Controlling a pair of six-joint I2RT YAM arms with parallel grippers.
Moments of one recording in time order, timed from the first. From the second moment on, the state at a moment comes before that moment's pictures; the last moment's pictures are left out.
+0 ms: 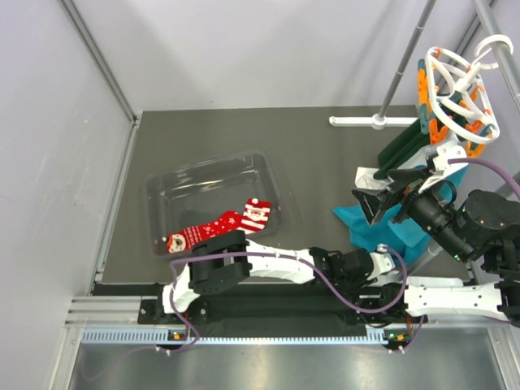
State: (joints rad) left arm -1.43 2.13 1.47 -0.12 -0.10 -0.10; right arm 1.34 0.71 1.45 -0.83 0.80 0.19
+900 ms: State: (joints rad) left arm -1.36 2.14 1.49 -0.01 -0.04 -0.22; right arm 1.34 0.72 1.45 -0.83 0.80 0.20
